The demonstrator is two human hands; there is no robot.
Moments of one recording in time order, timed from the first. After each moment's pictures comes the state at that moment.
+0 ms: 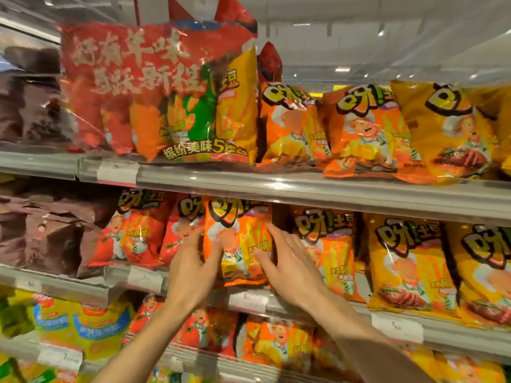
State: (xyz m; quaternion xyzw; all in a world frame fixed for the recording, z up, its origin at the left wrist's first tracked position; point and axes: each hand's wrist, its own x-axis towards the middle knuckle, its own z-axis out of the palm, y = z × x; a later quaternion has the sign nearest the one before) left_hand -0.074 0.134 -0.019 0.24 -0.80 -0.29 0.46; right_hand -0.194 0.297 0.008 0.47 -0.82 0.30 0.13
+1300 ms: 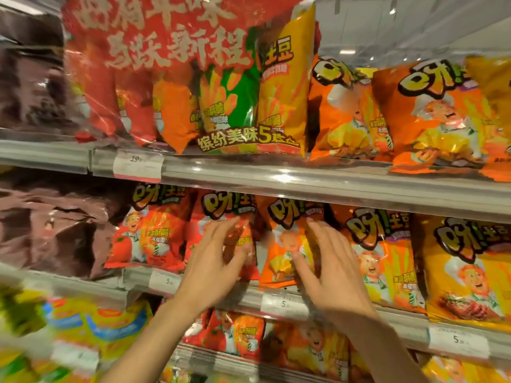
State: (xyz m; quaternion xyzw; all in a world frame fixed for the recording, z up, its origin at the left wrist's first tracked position) left_hand -0.068 0.077 -0.013 0.13 -0.87 -0.26 0.41; right_hand -0.188 0.272 -0.010 0.41 -0.83 0.31 0.21
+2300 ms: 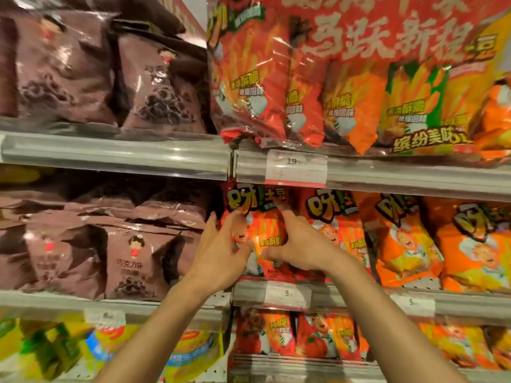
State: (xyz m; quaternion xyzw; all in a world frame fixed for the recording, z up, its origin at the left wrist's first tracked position) left_hand 0.020 -0.155 -0.015 0.13 -0.90 -0.34 0.23; right_hand -0.083 0.000 0.029 0.37 -0.89 0.25 -0.04
